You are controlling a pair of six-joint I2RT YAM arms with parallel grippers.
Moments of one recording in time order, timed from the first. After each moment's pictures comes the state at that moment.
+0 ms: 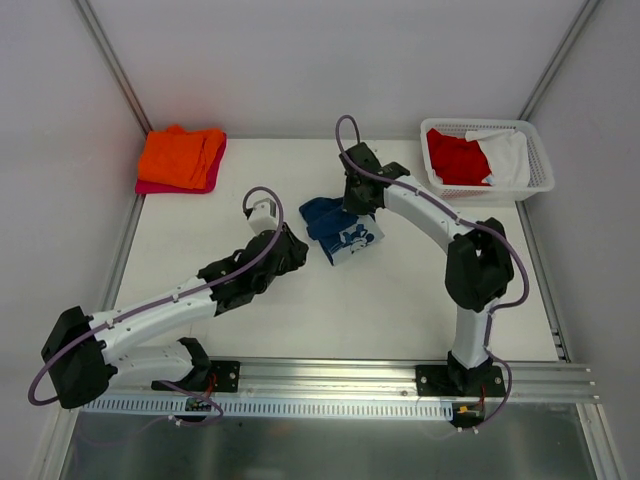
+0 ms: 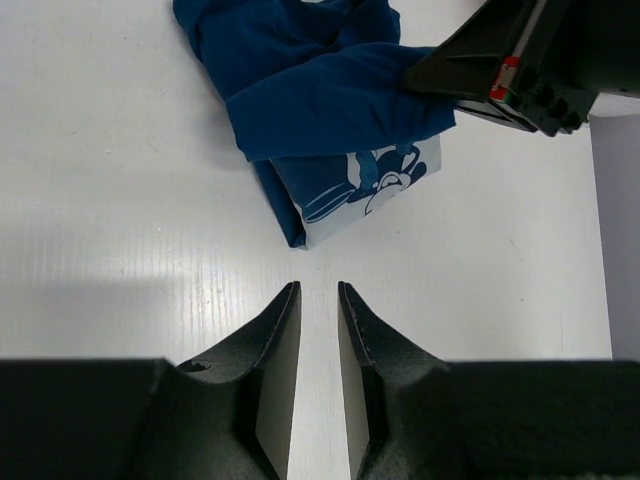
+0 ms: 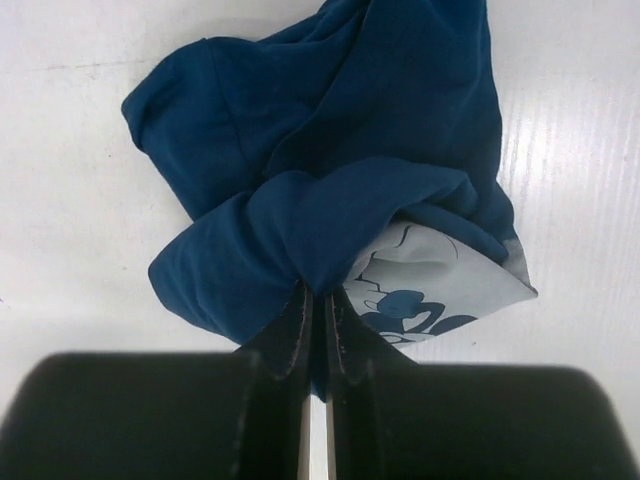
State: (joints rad) left arm -0.91 1.11 0.74 -0.16 -0.48 -0.88; right arm 0.61 1.91 1.65 -0.74 0.19 0.63
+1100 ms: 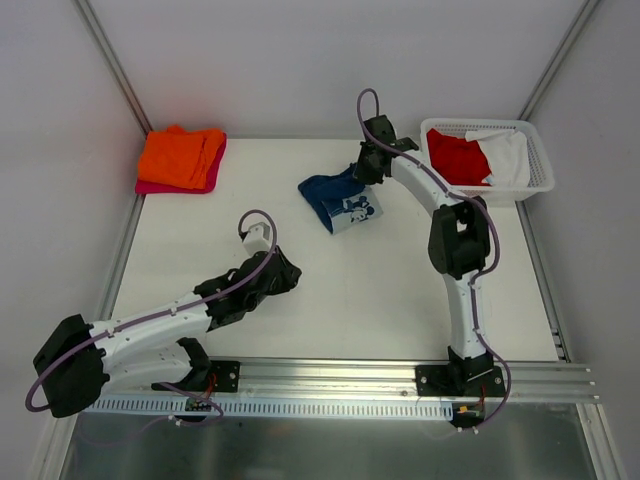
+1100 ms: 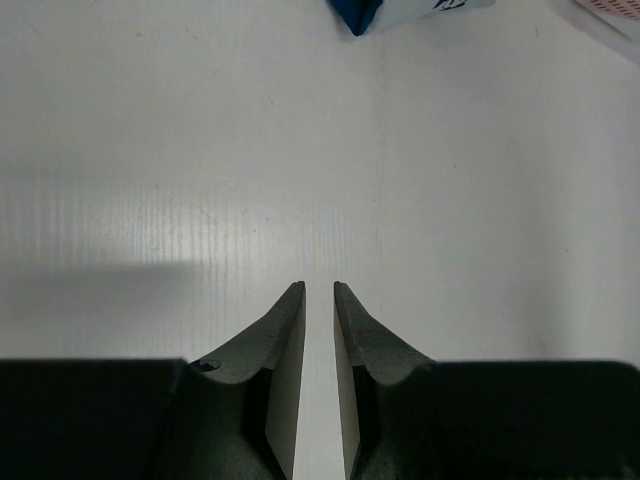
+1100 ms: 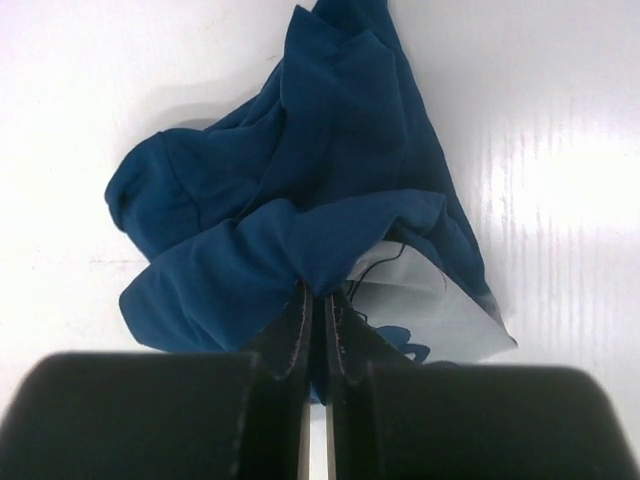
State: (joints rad) left arm -0.91 1.03 0.52 -0.10 -0.40 -0.96; right arm 0.42 2.22 2.00 -0.70 0.06 0.59
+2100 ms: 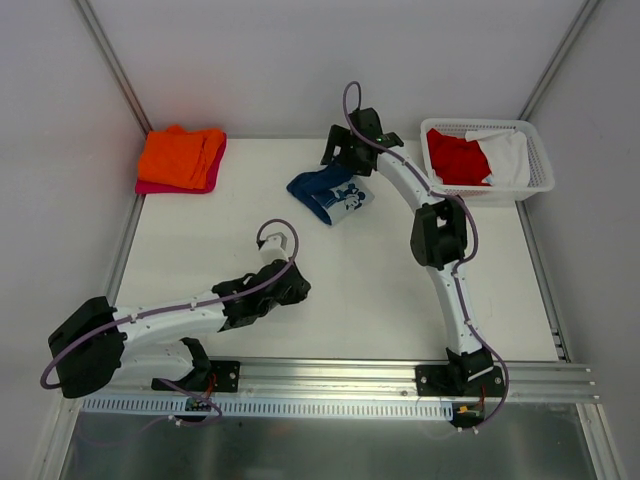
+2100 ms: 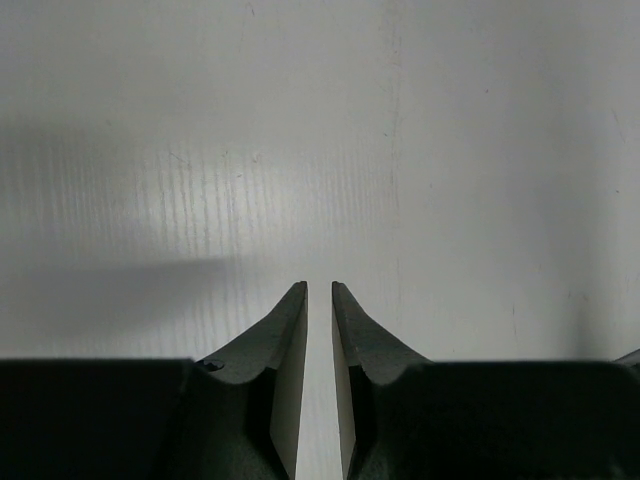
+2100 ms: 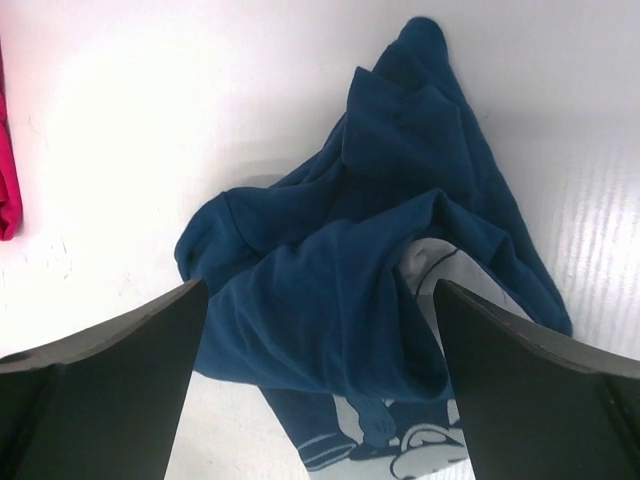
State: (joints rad) left arm -0.98 1.15 0.52 -0.07 -0.38 -0.99; right arm 0.44 2.48 2.34 -0.65 -0.07 0.58
